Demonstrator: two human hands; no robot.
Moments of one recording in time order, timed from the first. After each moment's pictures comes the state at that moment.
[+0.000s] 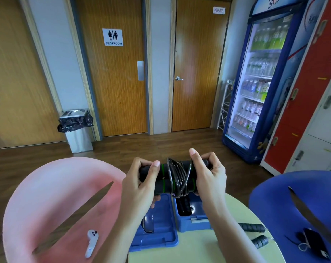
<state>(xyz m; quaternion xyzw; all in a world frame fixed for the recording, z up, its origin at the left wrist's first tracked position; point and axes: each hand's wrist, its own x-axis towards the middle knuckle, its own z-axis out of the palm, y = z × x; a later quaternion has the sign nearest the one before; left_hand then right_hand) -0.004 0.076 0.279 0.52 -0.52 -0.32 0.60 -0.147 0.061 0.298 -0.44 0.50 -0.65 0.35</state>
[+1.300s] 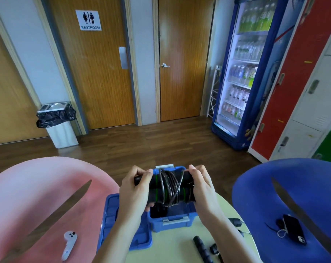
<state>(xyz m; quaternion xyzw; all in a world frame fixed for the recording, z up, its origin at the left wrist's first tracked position) -0.104 0.023 0.254 0.60 -0.43 -0.39 0.56 -0.250 0.008 0.237 -0.38 0.50 -0.59 0.51</state>
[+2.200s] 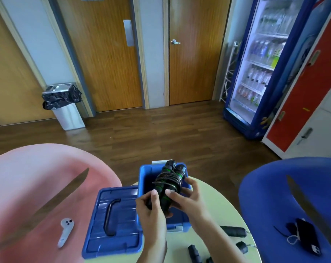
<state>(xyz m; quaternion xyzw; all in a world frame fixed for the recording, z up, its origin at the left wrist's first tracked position) -0.193 -0.046 0.125 0.63 -0.18 -0.39 0.65 -0.282 -0.073 0.135 -0.33 0.50 -0.48 0.64</state>
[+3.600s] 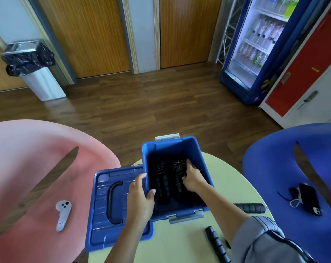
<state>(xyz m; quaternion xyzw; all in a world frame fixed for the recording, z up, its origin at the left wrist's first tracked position) -0.085 -0.093 0.030 0.73 -0.51 -0.33 0.31 -0.258 -0.181 -0.002 -0.61 0.71 -0.01 0.36</state>
